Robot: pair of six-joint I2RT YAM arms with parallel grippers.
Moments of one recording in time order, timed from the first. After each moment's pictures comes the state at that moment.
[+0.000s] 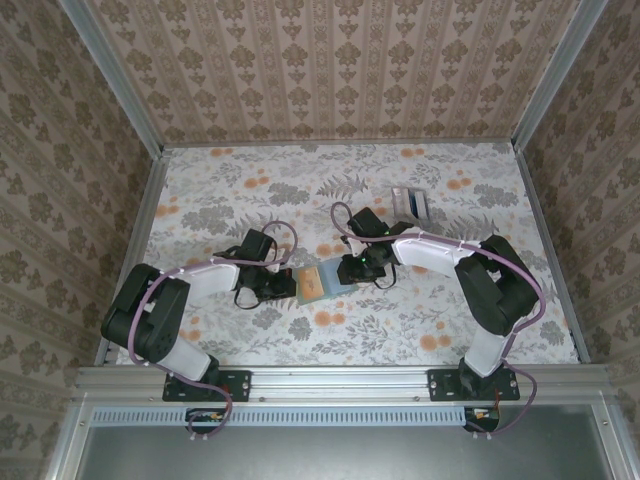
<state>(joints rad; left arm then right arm) -0.51 1.53 0.64 -0.30 0.50 -0.48 0.61 1.76 1.07 -0.53 -0.33 0.43</state>
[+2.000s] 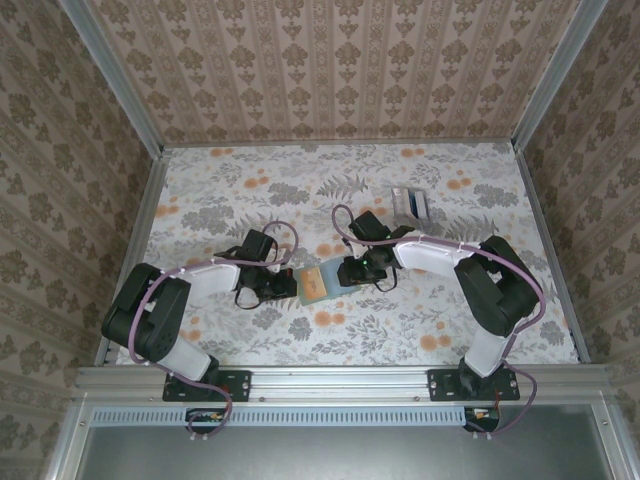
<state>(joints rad) -0.51 1.53 0.64 -0.29 0.50 -0.48 0.61 1.75 1.03 -0.48 -0.30 0.42</state>
